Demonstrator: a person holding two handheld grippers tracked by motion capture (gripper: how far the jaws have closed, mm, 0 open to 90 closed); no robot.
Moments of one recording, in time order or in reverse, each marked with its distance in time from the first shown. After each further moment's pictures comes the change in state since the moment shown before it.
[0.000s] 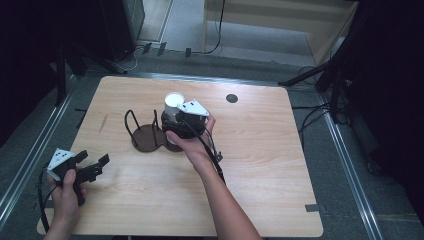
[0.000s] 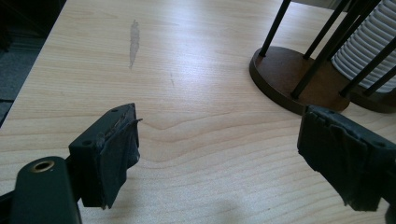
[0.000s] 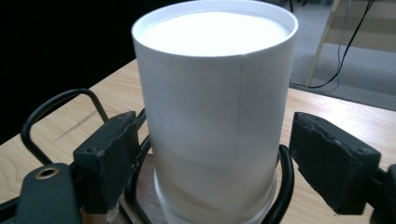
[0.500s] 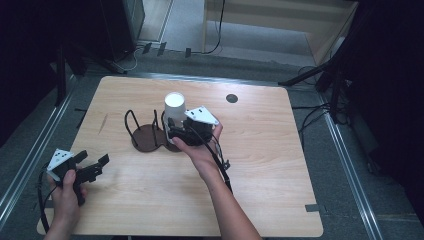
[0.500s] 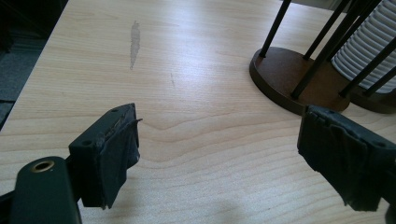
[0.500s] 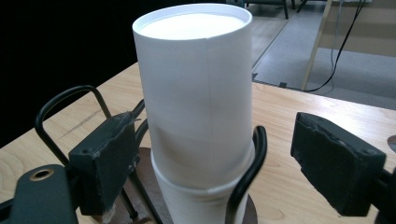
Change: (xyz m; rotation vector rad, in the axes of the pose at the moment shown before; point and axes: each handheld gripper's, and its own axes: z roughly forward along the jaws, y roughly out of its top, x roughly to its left) left arm 0.000 0.000 -0.001 -0.003 0.001 0.001; right arm -0.006 -0.009 -0.027 -0.037 -0.007 0.009
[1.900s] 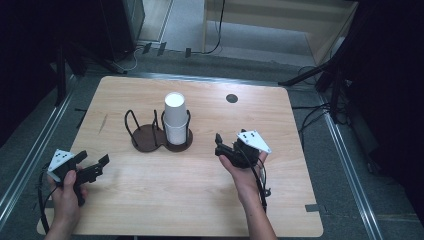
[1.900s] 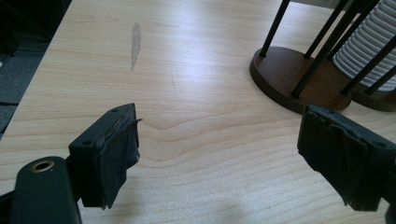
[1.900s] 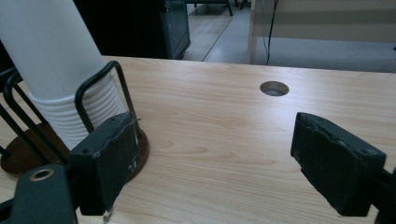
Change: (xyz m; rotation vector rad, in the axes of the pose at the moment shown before) left arm -0.002 -0.001 -0.001 -0.005 0.013 0.009; right arm -0.081 -0.047 -0.086 -0.021 -0.188 0.078
